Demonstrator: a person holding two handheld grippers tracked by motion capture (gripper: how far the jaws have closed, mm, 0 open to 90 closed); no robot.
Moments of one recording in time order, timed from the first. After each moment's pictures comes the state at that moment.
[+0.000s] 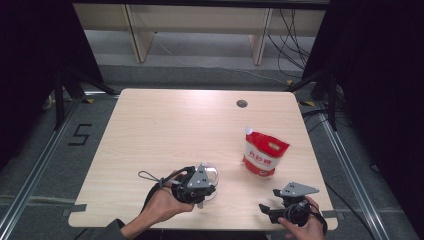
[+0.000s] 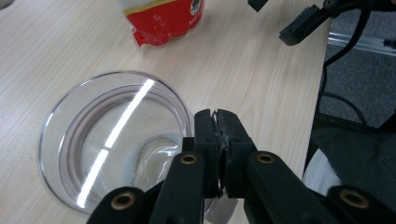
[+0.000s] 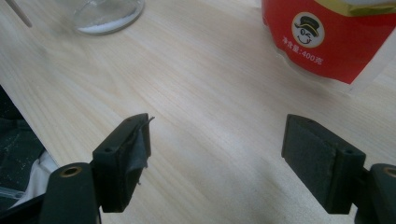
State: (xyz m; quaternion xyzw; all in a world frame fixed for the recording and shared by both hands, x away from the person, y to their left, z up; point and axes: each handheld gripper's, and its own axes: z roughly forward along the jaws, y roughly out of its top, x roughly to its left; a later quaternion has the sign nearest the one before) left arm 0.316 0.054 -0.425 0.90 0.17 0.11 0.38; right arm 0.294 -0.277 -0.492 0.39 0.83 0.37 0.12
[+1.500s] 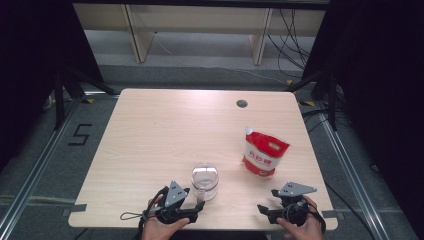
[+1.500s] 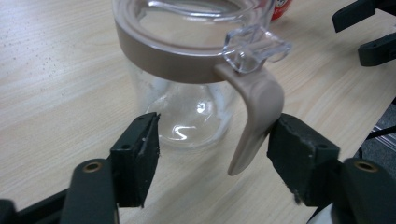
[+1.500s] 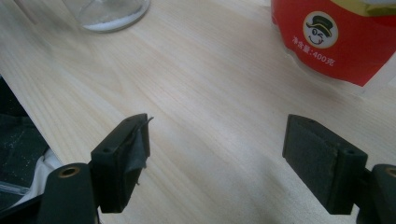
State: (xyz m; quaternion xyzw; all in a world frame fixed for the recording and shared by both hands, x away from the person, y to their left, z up) left arm 0.280 0.087 -0.488 0.79 0.40 0.14 0.45; right arm 0.296 -0.273 -0.494 0.38 0.84 0.37 0.10
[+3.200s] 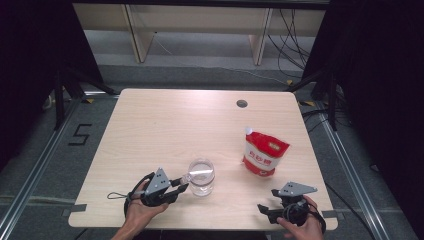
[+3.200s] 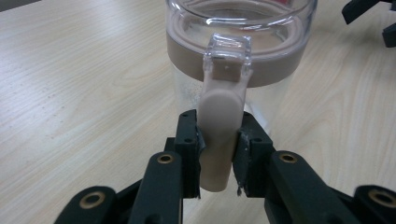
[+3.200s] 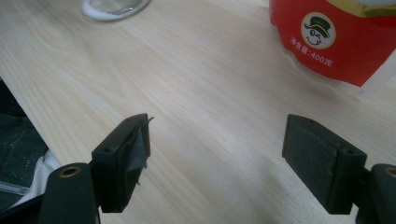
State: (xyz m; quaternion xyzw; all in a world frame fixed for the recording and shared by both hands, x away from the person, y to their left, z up) left arm 0.322 0.135 -0.497 0.81 0.29 0.16 0.49; right arm 0.296 -0.274 -0.494 0.38 0.84 0.37 0.11
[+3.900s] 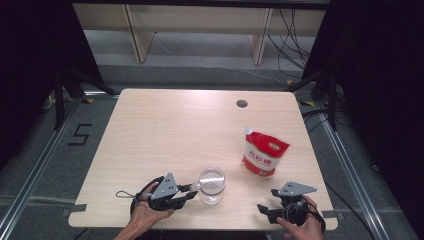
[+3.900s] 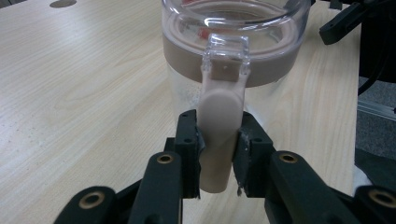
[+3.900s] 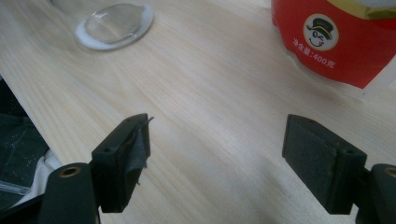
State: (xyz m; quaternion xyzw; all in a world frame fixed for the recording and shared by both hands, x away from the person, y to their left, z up) left arm 0.315 0.118 -0.497 0.82 0.23 0.12 0.51; right arm 0.297 -0.273 -0.494 0.38 0.84 0.38 0.11
